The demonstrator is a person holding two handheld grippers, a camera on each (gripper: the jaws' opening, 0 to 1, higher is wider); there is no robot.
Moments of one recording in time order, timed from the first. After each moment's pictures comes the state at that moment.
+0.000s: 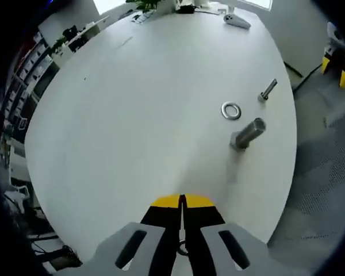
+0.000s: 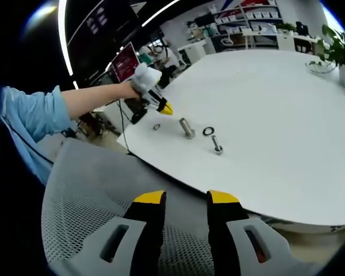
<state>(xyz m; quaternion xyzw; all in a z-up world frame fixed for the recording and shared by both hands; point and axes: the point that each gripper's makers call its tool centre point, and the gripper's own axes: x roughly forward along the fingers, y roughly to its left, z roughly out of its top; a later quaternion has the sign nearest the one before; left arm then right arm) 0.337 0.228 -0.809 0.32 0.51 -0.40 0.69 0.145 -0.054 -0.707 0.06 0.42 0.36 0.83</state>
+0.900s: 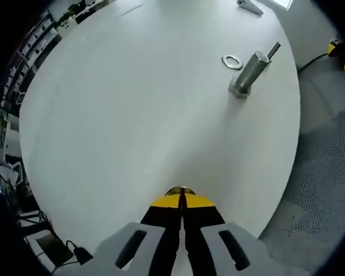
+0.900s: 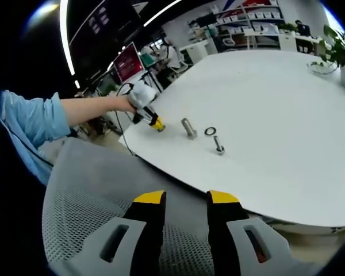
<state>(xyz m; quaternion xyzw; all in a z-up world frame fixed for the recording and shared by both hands) 0.295 0.238 -0.835 0.31 0.55 -0.38 0.67 0.144 -0.053 -0.706 0.06 0.42 0.37 0.83</state>
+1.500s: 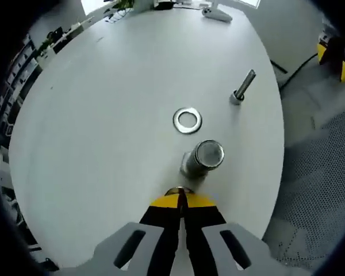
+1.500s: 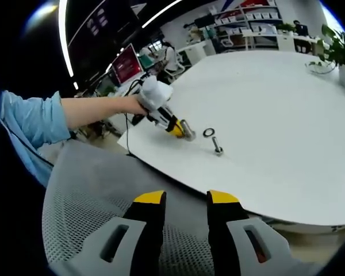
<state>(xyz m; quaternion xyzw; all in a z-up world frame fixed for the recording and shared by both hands) 0.301 0.139 -0.837 0.29 0.50 -0.47 0.67 0.146 -0.054 -0.706 0.07 0.42 0.36 0.83</state>
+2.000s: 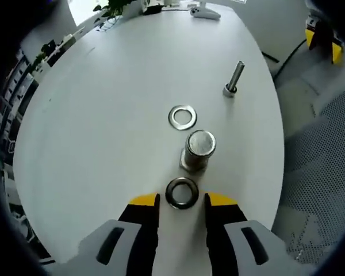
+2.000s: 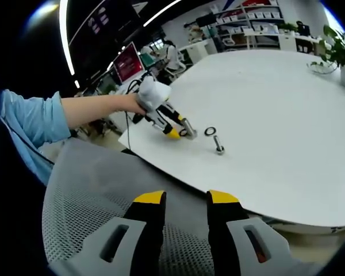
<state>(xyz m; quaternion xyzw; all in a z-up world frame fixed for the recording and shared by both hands) 0.302 0.144 -0.837 0.35 0.47 -0.48 0.66 0.144 -0.053 -0.707 0.06 0.42 0.37 0.83</state>
